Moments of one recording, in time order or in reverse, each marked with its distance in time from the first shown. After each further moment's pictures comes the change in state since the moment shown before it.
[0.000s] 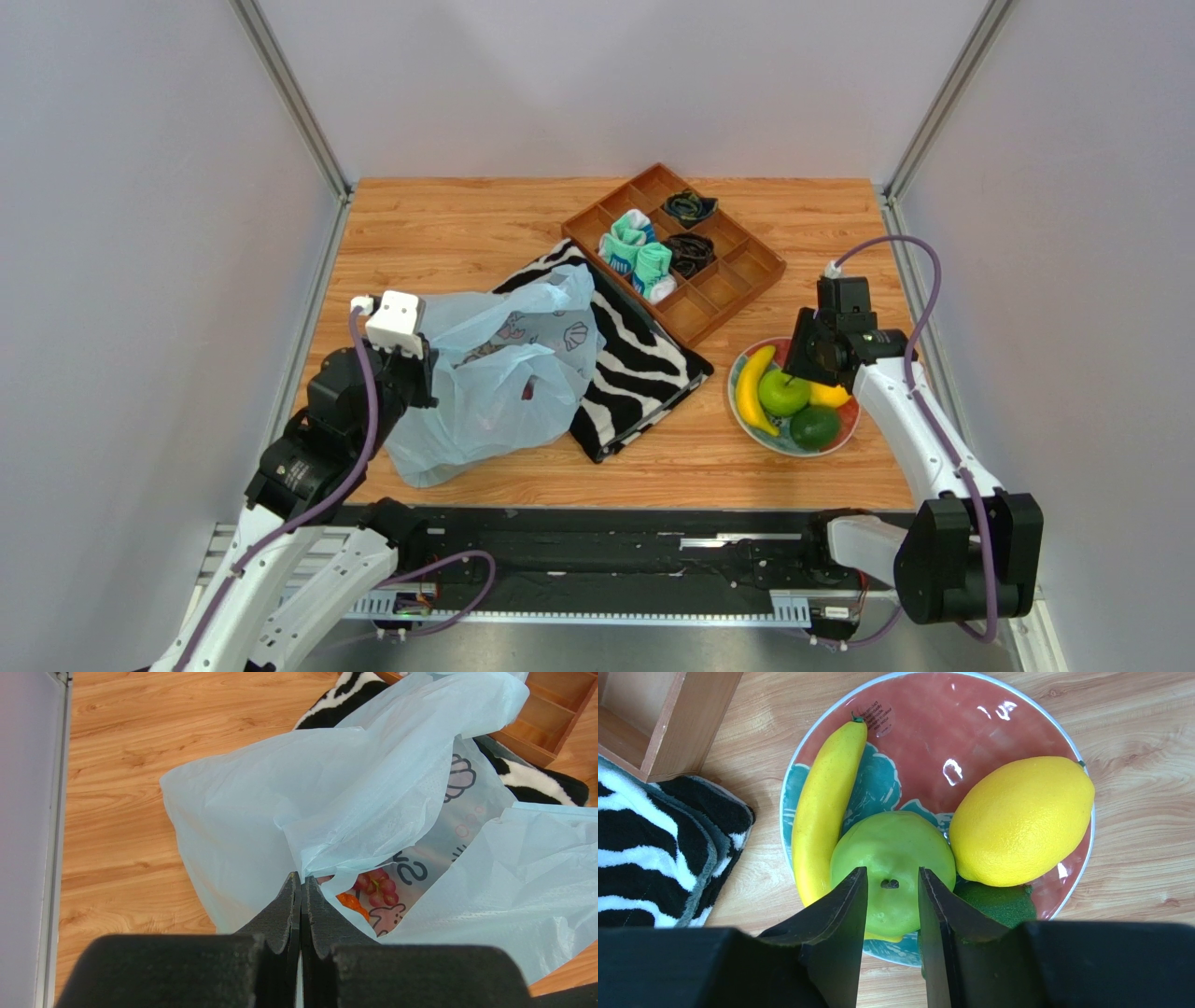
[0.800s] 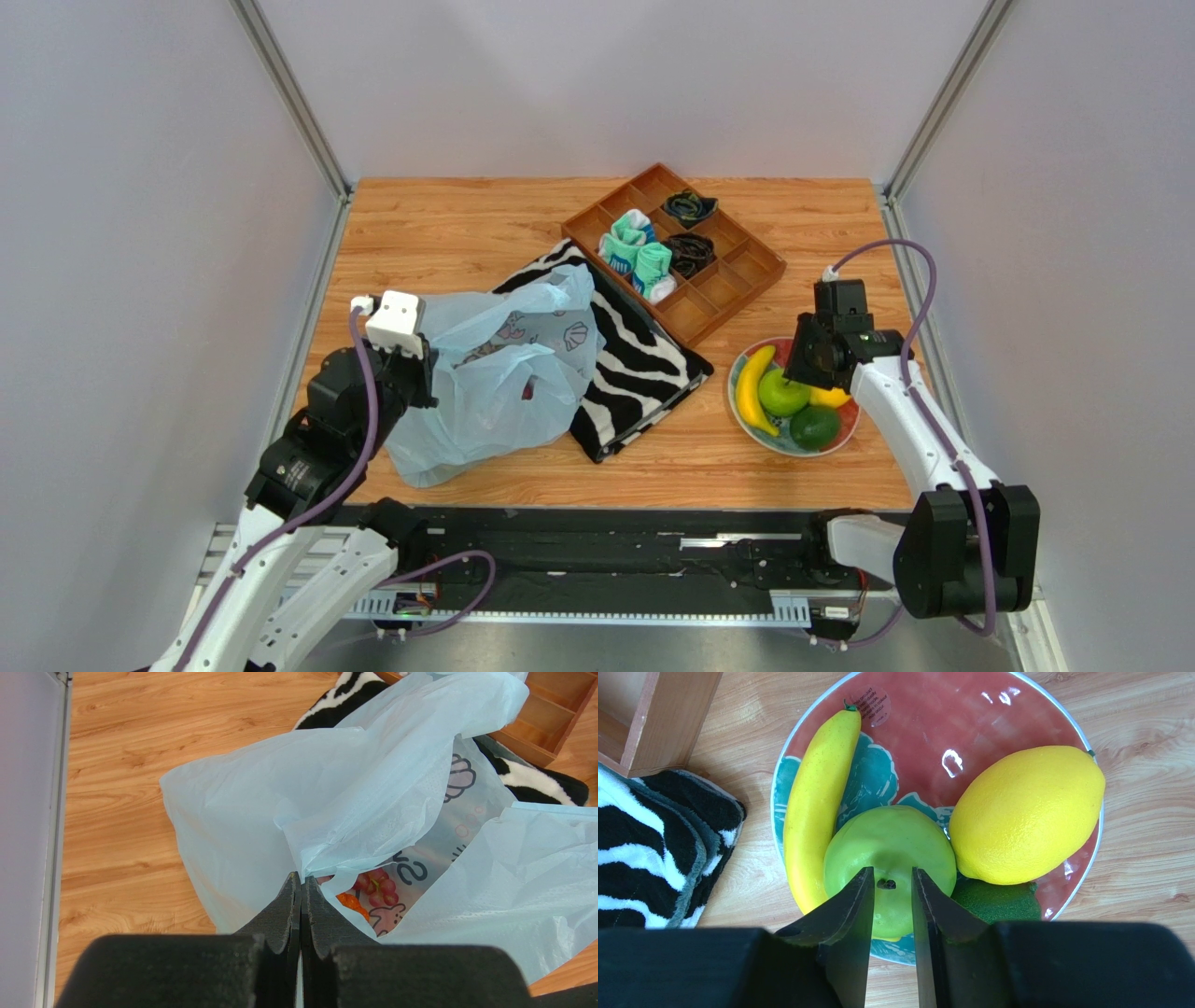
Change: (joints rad) left arm 0.000 0.000 0.000 0.000 0.001 0.000; right arm 0.000 0.012 -0.016 0.001 -0.003 0.010
